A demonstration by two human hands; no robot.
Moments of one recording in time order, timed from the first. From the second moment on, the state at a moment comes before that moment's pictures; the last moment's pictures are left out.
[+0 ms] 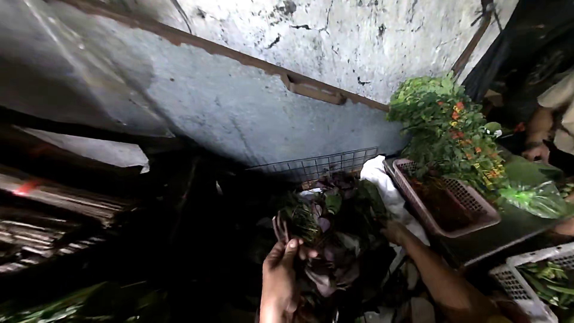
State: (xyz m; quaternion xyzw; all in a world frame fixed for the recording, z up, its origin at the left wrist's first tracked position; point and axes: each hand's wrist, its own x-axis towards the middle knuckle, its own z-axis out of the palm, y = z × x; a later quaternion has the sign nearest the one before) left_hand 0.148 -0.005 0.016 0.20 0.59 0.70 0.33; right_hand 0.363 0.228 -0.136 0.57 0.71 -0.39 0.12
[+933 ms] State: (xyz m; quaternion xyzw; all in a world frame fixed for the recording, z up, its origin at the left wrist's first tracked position) left_hand 0.041 0.074 0.139 0.01 0.35 0.92 0.16; right_hand 0.389 0.210 0.024 0.54 0.73 -0.31 -0.29
